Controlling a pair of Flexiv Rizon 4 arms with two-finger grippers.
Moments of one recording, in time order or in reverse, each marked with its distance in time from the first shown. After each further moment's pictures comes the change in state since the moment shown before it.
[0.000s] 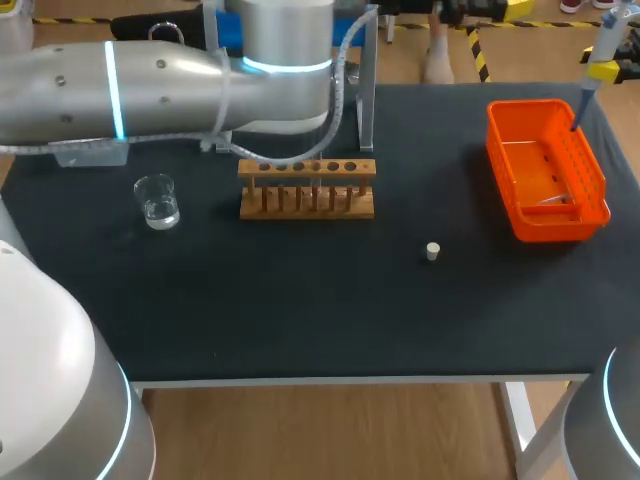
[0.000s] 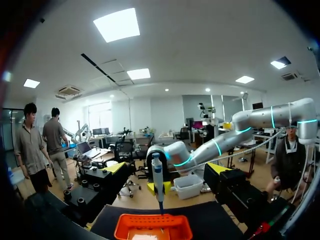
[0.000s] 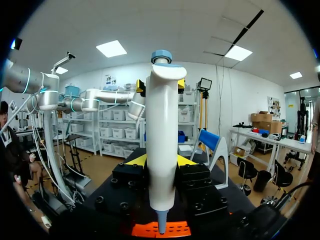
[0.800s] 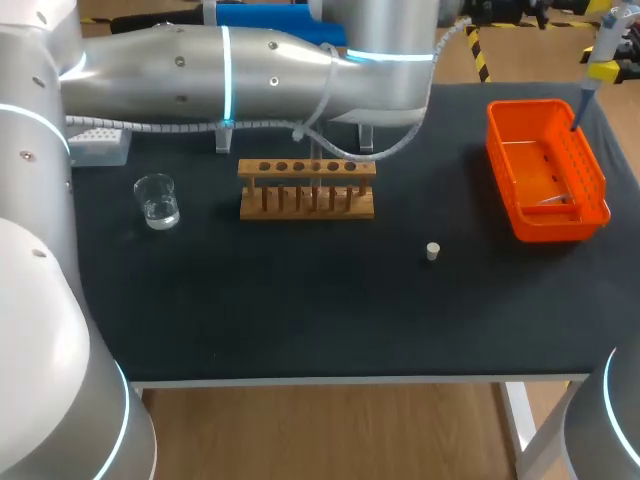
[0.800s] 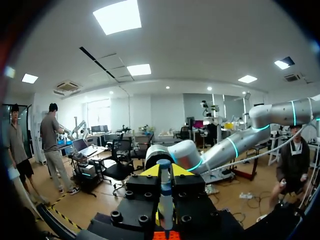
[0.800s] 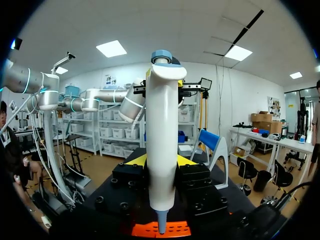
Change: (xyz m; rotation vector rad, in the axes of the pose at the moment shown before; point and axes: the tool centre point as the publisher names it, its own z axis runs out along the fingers) left arm -0.023 0.021 0.121 -0.011 -0.002 -0.022; right arm 0.000 0.000 0.000 0.000 0.000 0.000
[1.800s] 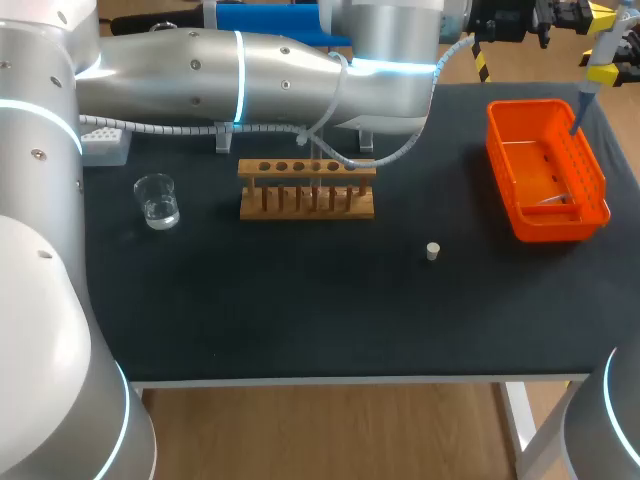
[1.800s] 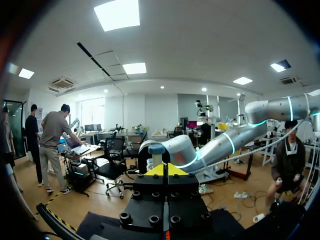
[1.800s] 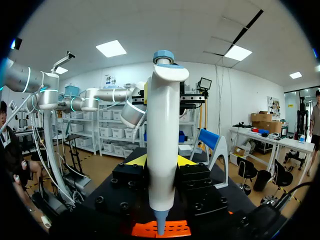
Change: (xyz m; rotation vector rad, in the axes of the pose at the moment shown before) left arm 0.006 0.030 0.022 0.003 0.066 -0.014; right arm 0.000 -0.004 0.000 -0.001 -0.002 0.000
